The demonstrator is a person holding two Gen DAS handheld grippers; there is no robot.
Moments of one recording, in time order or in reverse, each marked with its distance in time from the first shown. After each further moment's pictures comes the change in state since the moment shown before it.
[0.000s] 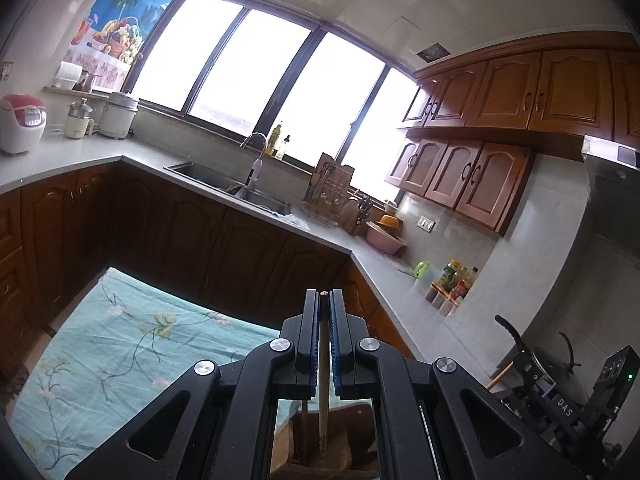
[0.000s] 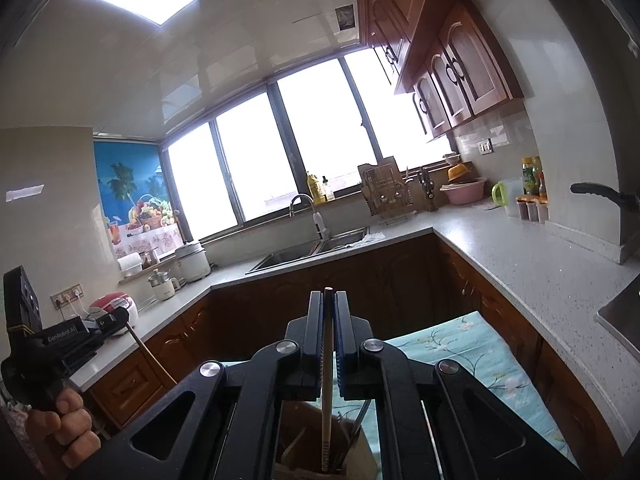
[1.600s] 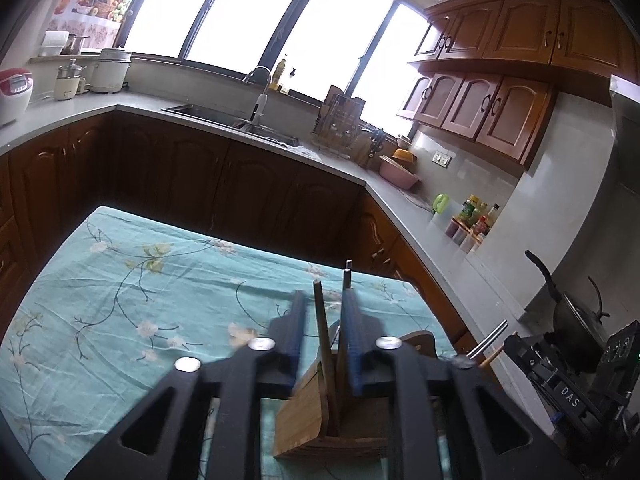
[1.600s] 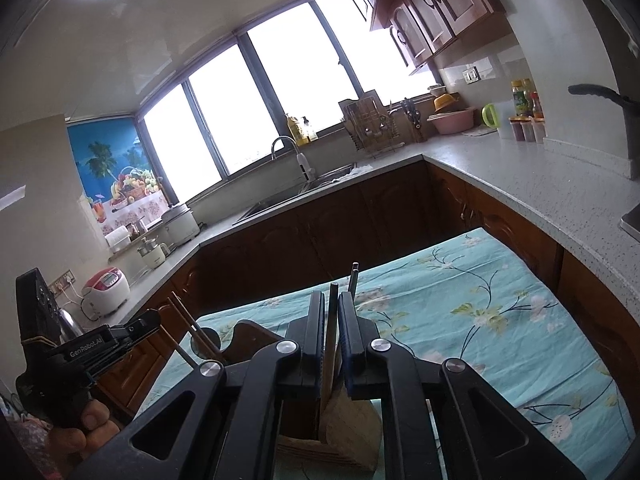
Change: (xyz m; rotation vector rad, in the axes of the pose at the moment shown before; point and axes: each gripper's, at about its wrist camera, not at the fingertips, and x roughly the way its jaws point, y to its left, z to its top) left arm 0.073 0.013 -0.041 0.023 0.197 0.045; right arm 0.057 -0.033 -0.076 0.104 0.197 -0.020
